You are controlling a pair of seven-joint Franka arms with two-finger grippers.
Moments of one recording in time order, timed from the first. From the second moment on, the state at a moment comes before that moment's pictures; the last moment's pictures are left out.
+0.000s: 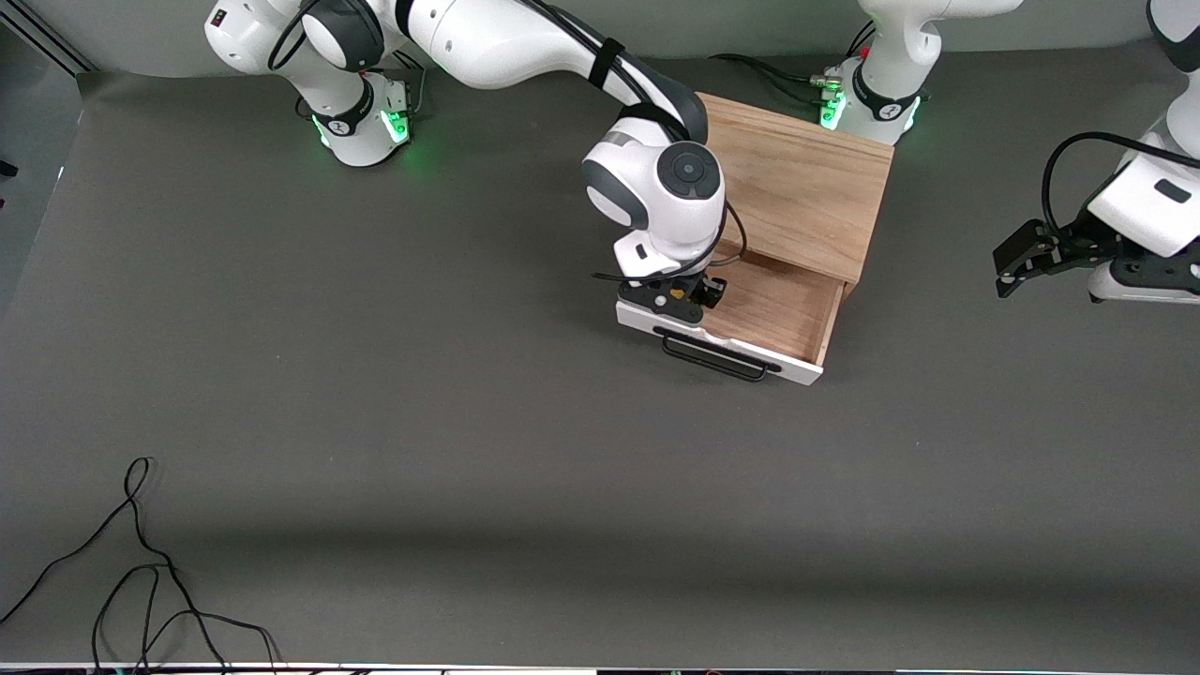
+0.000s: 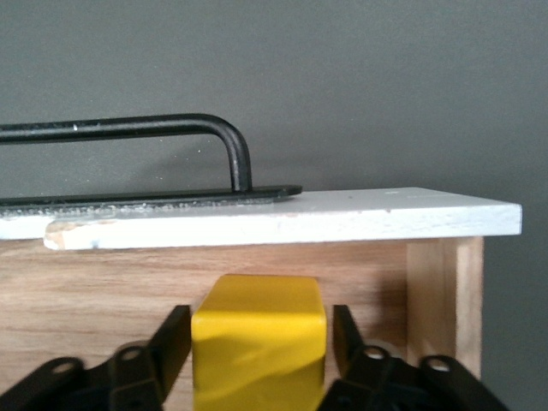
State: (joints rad) left arm -0.04 -0.04 -0.05 -1.68 0.02 1.76 -0.01; right arm 1.02 0.89 -0.15 -1.05 0.14 1.95 1.30
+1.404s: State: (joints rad) left arm -0.02 -0.03 -0.05 -1.67 0.02 1.73 -0.01; right arm 0.38 0.15 -0.05 -1.42 0.14 1.57 0.58
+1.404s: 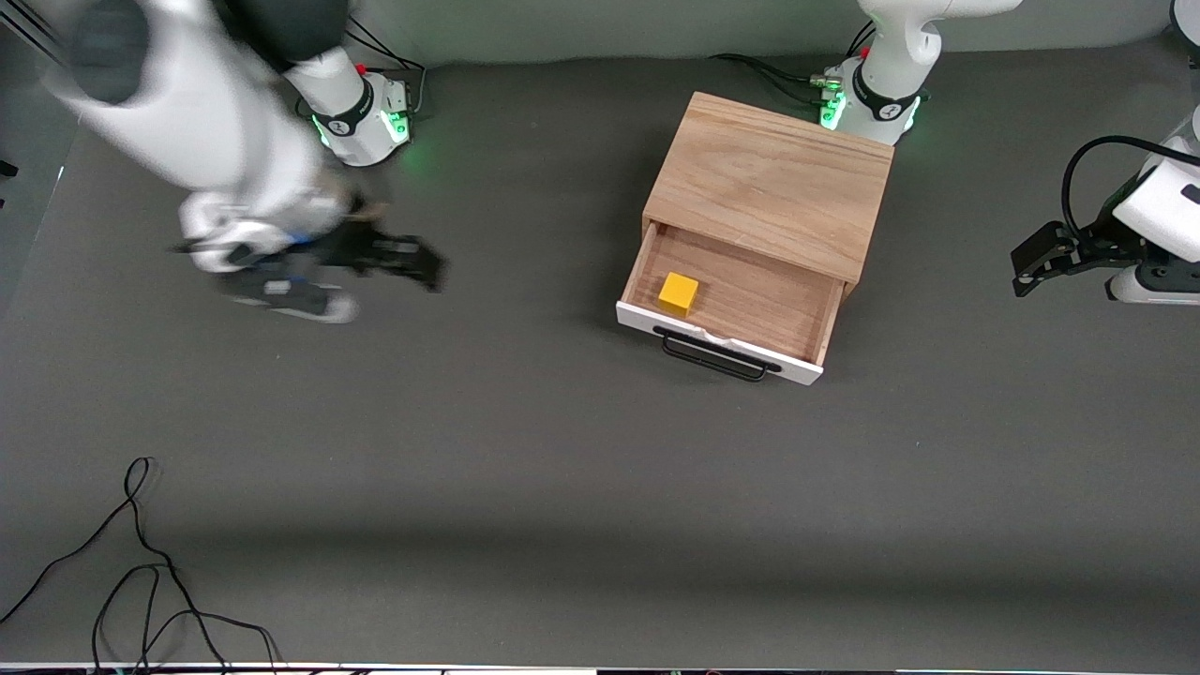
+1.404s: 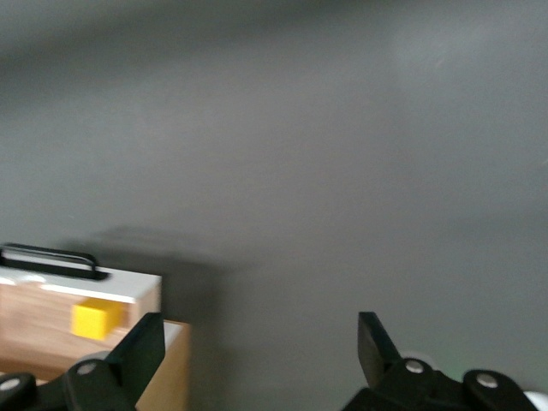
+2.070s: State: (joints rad) left arm -0.02 -0.03 -0.05 -1.67 0.02 1.73 -0.01; right arm 0.09 0.06 -0.07 -1.56 0.02 1.57 0.09
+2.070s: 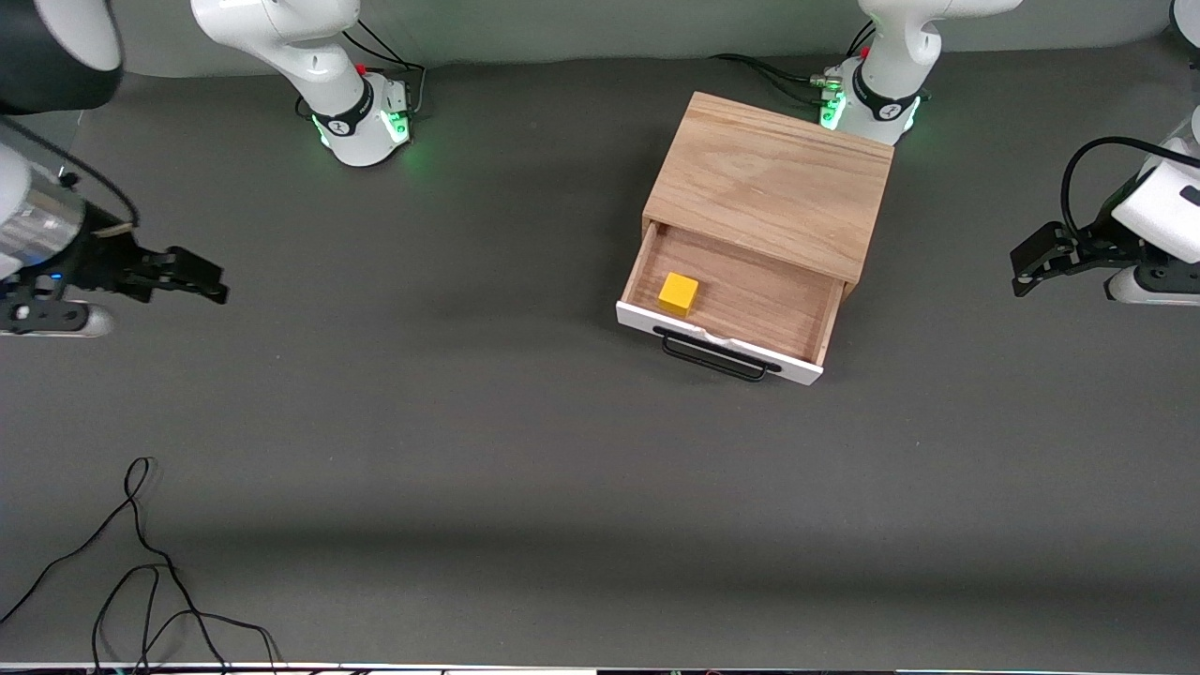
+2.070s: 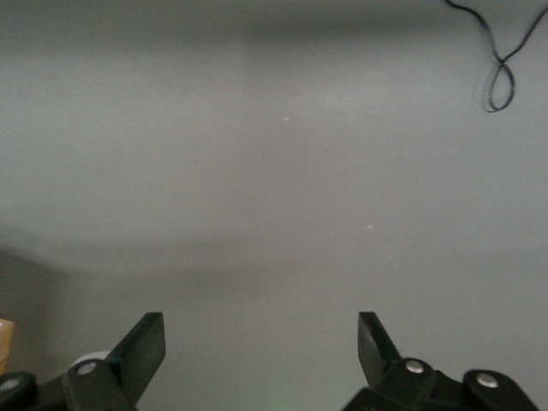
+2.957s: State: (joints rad) left arm -0.02 -0.03 -0.05 -1.67 0.02 1.65 -0.01; right arm -0.01 0.06 -0.11 -1.57 0.02 1.57 -0.01
